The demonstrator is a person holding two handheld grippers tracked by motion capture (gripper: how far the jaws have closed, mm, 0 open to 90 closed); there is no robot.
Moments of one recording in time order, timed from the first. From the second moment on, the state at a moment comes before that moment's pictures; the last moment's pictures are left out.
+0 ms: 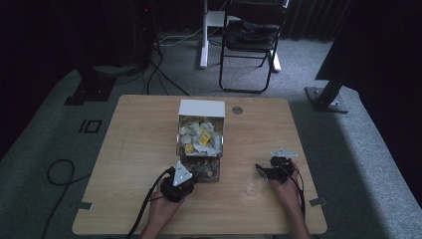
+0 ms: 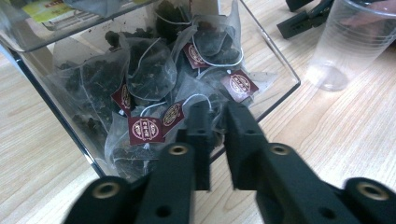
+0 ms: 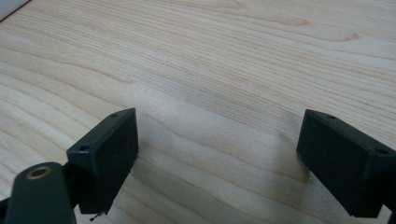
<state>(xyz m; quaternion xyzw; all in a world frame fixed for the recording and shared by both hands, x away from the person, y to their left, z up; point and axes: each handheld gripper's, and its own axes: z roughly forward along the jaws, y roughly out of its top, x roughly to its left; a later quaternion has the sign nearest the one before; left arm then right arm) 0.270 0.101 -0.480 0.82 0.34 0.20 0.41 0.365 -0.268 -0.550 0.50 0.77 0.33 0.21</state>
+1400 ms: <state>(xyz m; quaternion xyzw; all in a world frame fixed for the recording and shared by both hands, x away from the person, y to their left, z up) 0.269 0.105 -0.462 0.81 0.34 0.20 0.43 0.365 -0.268 -0.550 0.50 0.77 0.33 0.21</state>
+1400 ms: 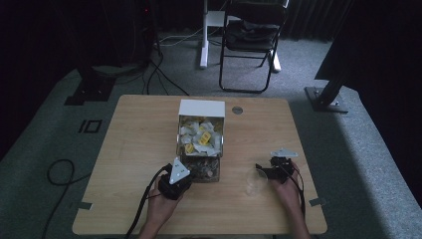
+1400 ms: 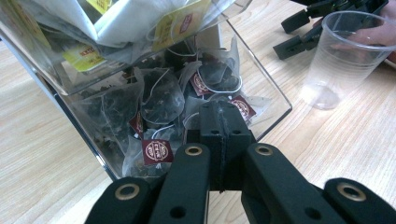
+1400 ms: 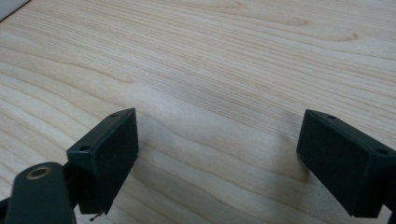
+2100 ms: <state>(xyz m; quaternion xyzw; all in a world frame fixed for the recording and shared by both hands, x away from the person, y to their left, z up) 0.263 0.103 -0.443 0.81 0.32 0.20 0.45 0.365 -0.268 -0.550 0.50 0.77 0.33 0.21</state>
